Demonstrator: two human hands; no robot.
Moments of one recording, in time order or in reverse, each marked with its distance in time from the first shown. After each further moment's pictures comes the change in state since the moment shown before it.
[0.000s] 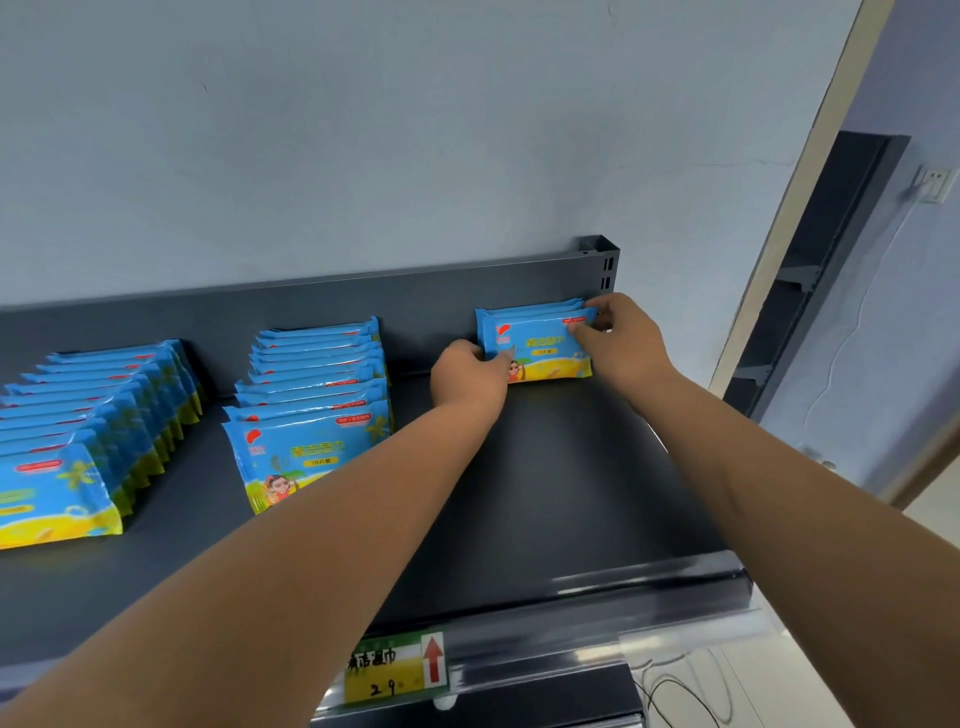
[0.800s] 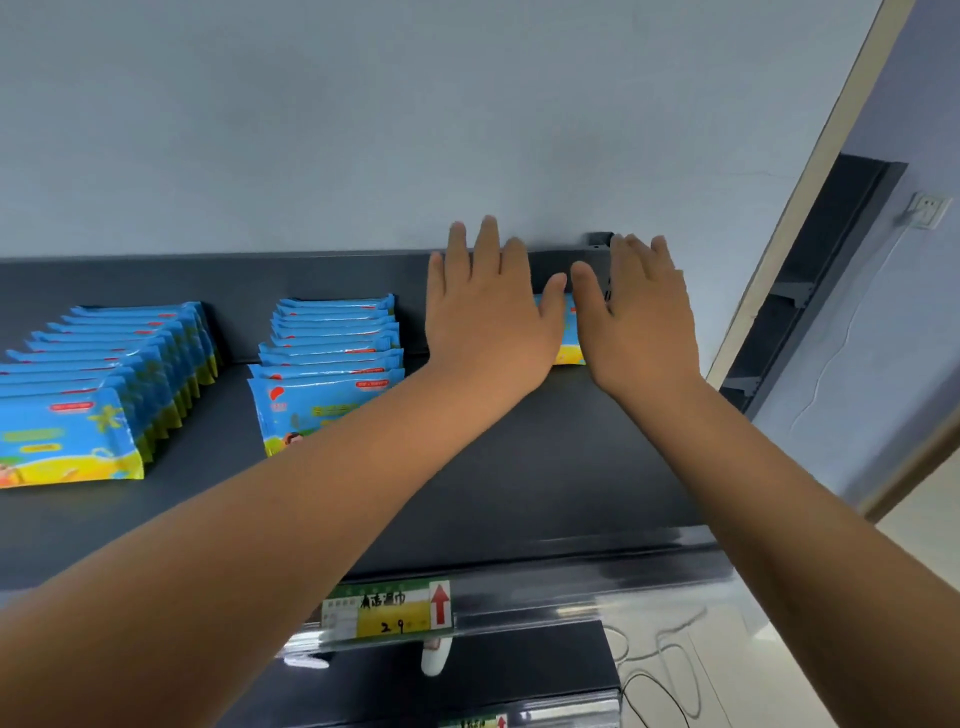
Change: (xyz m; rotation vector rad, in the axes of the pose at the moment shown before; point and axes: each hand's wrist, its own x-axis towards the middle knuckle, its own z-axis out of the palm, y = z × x) left_hand -0.069 0.065 -0.062 0.700 0.132 0.566; right_hand -0.066 -0.063 -0.017 -0.458 0.206 -0.324
